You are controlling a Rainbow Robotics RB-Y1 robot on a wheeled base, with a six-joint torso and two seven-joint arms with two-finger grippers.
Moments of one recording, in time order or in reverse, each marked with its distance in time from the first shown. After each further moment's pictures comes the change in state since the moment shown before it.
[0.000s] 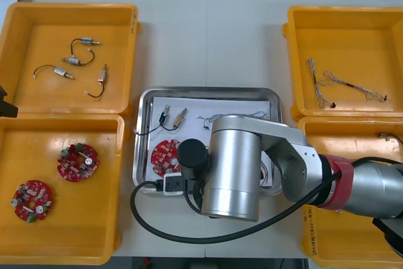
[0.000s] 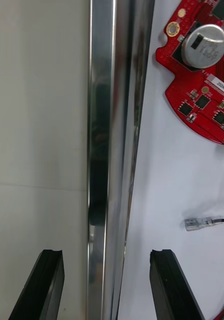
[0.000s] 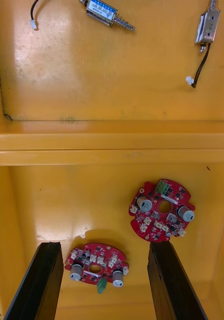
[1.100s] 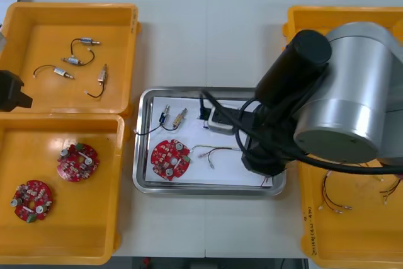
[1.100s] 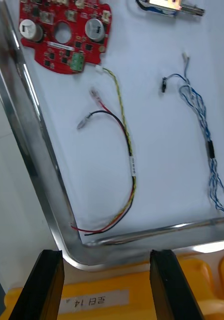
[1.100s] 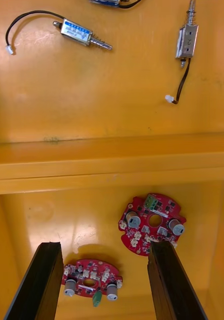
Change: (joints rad) right arm 0.094 -0.139 -0.497 -0.274 -0.193 0.221 -0.064; left arm -0.096 -0.001 -0.093 0.058 -0.034 0.000 0.000
